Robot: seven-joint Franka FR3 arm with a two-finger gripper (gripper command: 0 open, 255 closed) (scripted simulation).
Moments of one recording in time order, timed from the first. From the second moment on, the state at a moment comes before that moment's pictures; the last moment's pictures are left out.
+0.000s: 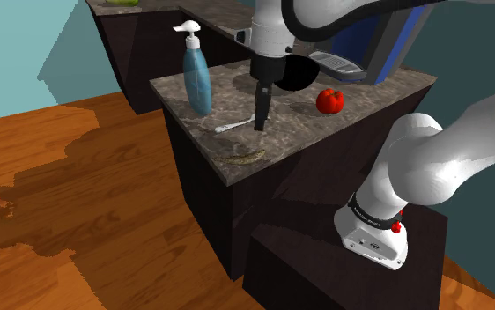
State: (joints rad) arm 0.22 -0.61 0.07 -2.52 0.14 1.91 -0.36
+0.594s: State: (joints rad) arm 0.32 -0.49 0.10 -2.58 0.18 2.16 -0.52
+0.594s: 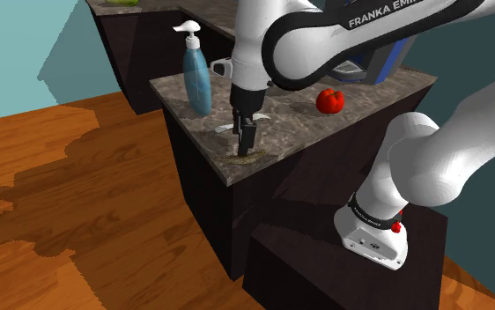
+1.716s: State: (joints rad) arm 0.33 -0.47 0.11 -2.60 0.19 2.22 -0.52
